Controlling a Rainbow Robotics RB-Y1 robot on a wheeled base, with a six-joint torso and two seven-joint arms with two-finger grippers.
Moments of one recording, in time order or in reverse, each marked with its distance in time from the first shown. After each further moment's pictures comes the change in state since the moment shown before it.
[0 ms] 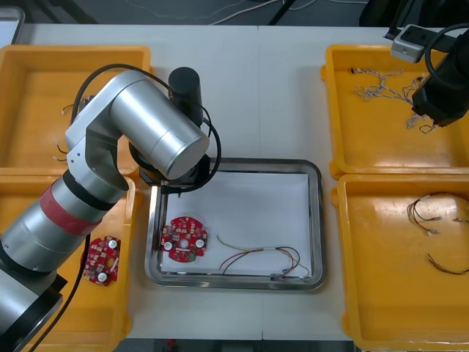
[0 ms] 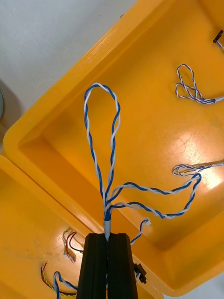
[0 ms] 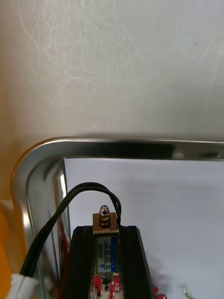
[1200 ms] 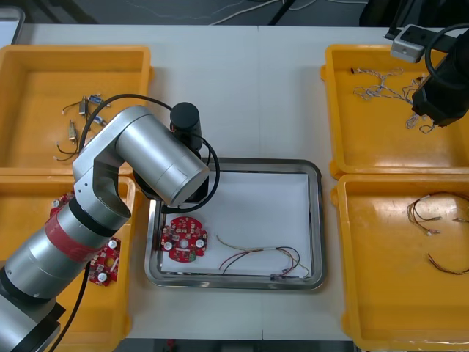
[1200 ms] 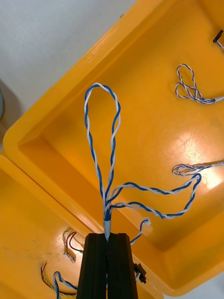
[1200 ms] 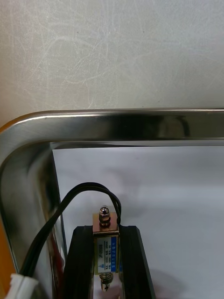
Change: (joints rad) right arm 0.000 0.000 0.000 0.000 0.000 0.000 0.000; left arm 0.104 -0.017 -0.029 0.001 -0.097 -0.091 -0.056
